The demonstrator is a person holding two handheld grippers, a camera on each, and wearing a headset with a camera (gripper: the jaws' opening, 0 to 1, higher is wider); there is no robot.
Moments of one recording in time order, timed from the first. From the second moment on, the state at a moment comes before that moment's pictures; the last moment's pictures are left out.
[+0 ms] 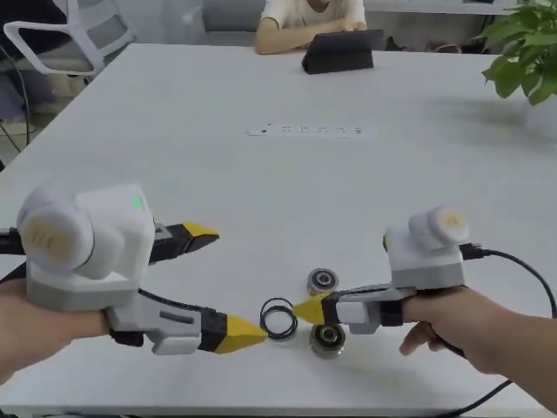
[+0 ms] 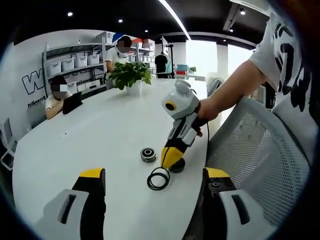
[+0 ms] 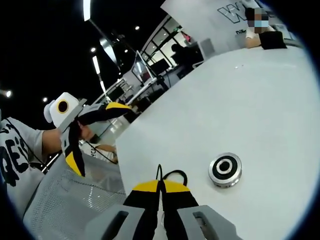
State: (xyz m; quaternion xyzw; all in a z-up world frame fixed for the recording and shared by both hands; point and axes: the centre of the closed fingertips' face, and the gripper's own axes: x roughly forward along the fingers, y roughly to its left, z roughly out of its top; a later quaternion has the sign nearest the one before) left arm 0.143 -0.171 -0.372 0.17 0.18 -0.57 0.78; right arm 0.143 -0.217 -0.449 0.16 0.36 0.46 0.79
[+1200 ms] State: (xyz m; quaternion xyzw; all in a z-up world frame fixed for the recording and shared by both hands) left arm 0.143 -0.170 -0.377 0.17 0.19 -0.57 0.78; right arm 0.150 -0.224 -0.462 0.11 0.36 0.45 0.81
